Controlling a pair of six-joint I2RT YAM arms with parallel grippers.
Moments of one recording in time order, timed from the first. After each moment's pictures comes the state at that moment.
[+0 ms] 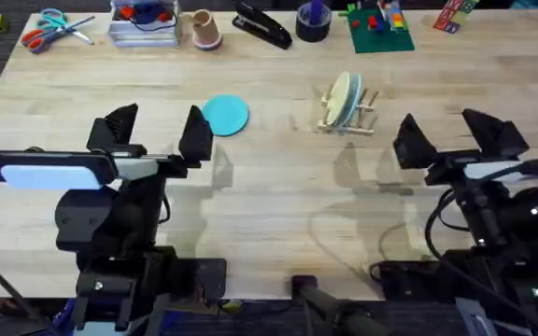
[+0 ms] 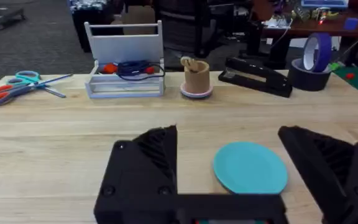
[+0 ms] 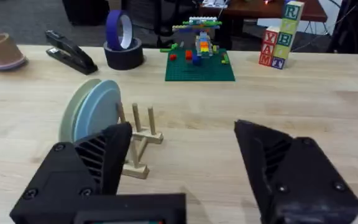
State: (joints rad) left arm 0.00 0.00 0.01 -0.02 0.01 0.00; right arm 0.01 0.00 0.01 -0.10 -0.04 0.00
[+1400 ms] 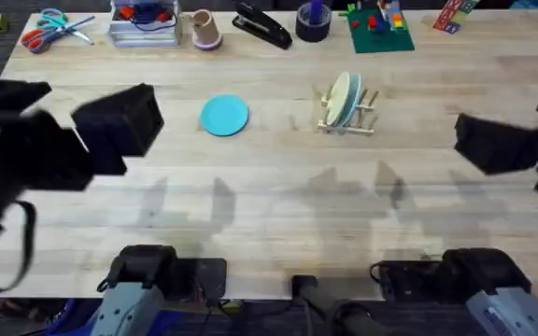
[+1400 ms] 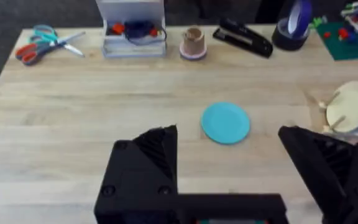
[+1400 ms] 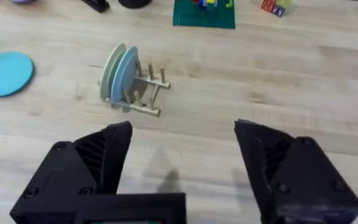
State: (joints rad) left arm 0.00 0.49 1.12 -1.06 0.01 0.00; right arm 0.01 0.47 0.94 -1.01 -0.06 -0.08
